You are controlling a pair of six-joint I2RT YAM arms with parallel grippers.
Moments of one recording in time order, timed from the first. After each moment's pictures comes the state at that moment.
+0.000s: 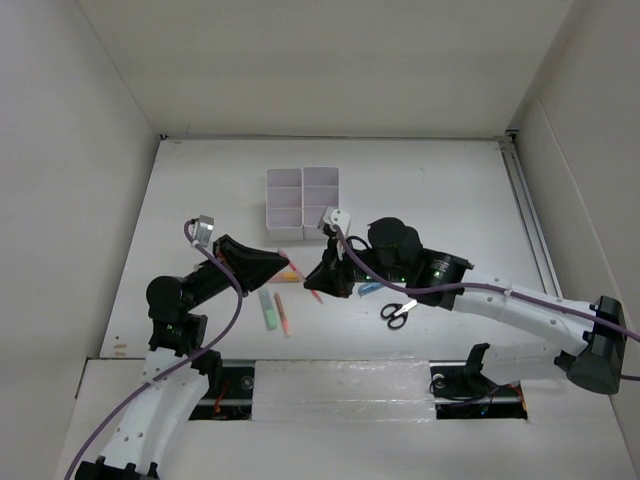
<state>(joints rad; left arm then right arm) -0.21 0.48 0.35 0.52 0.86 -0.94 1.05 1.23 1.05 -0.12 -0.30 0.20</state>
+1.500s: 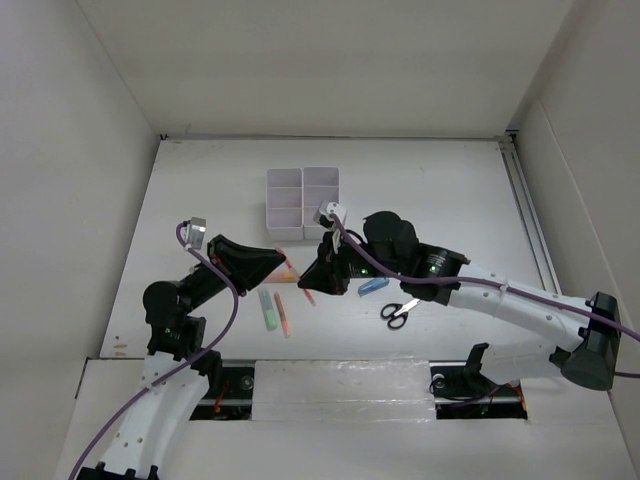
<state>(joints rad) -0.21 0.44 0.35 0.52 0.80 -0.94 1.05 1.26 1.12 -0.13 -0.34 0.31</state>
